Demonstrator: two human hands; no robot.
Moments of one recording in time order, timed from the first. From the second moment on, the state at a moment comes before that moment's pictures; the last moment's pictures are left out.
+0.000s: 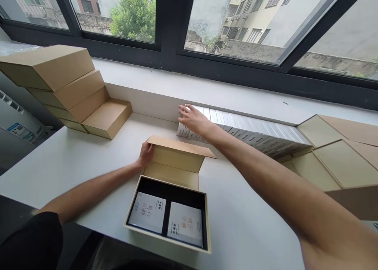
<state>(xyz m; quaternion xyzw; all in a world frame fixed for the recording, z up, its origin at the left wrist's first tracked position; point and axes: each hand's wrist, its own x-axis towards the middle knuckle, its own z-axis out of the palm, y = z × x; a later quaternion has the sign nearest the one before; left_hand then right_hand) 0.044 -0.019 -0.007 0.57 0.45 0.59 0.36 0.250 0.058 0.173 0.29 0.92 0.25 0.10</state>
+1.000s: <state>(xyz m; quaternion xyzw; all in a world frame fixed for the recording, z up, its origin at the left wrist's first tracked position) 0.039 -0.020 -0.004 0.57 0.46 0.60 0.33 0.230 -0.186 0.094 0.21 0.94 -0.26 -0.05</state>
